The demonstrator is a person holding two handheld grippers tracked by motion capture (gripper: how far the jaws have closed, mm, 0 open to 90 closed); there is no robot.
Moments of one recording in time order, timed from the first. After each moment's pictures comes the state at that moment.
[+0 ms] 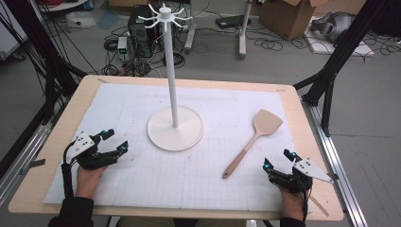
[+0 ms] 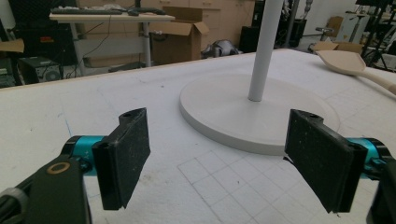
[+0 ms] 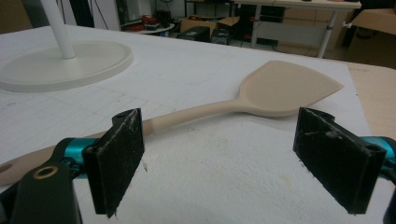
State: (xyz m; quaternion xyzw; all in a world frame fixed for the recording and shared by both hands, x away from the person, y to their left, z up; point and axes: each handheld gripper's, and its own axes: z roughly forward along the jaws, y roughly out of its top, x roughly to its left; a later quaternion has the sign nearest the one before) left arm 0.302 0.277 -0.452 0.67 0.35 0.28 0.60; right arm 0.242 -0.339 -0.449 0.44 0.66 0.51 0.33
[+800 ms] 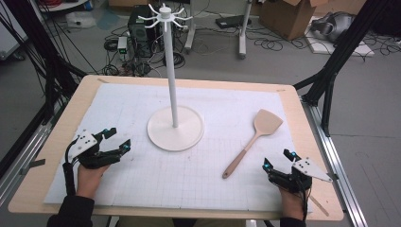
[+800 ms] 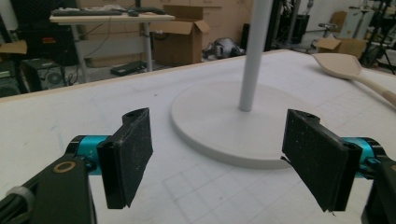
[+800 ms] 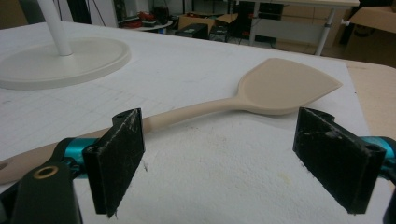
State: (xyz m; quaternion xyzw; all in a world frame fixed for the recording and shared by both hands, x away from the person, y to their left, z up) left arm 0.295 0.252 -0.426 0.68 0.34 0.28 0.59; right arm 0.243 -0.338 -0.449 0.44 0.66 0.50 0.33
